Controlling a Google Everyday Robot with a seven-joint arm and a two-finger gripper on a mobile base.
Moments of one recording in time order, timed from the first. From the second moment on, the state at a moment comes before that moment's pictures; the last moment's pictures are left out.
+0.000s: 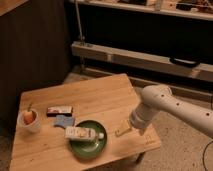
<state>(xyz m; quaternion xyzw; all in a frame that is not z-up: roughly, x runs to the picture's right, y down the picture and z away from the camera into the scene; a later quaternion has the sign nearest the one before) 0.119 0.215 0.703 -0.14 -0.43 -0.66 0.60</state>
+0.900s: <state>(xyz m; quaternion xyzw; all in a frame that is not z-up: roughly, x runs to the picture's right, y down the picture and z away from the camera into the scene) 0.130 0.209 0.703 -0.13 -0.41 -0.65 0.63</state>
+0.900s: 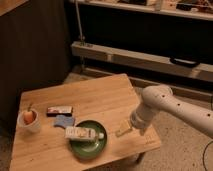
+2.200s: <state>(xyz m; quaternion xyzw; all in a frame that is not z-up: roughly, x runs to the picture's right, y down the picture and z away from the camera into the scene) 0.105 0.198 0.779 -0.14 -0.29 -0.70 0.64</state>
